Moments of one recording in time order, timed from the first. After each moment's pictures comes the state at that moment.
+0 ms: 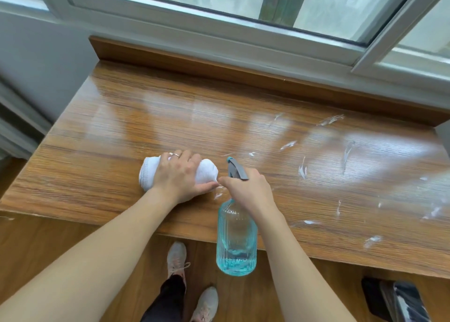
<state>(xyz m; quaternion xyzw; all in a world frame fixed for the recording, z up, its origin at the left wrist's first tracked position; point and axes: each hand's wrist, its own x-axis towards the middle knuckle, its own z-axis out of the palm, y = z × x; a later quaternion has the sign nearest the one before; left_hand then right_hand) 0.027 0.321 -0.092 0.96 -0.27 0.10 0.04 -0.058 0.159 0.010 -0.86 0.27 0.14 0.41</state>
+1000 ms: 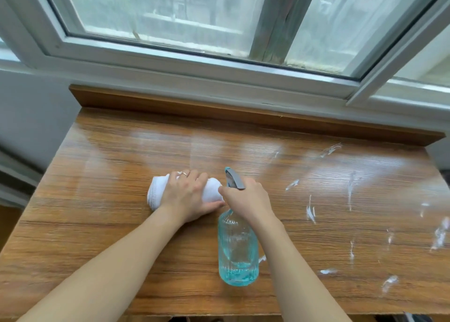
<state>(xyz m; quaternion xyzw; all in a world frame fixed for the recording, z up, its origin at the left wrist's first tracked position) 0.131 0.300 -0.093 0.94 -0.33 0.10 0.07 0.054 0.160 0.026 -0.88 0.29 0.13 0.36</state>
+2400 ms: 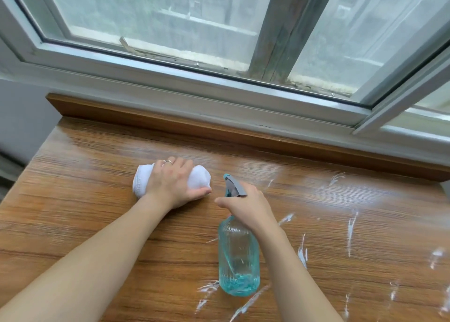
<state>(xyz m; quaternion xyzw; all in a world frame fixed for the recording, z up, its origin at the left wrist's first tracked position) 0.222 0.257 -0.090 0.96 -0.27 0.09 0.06 0.113 0.085 0.013 -0.88 0.25 0.17 0.37</state>
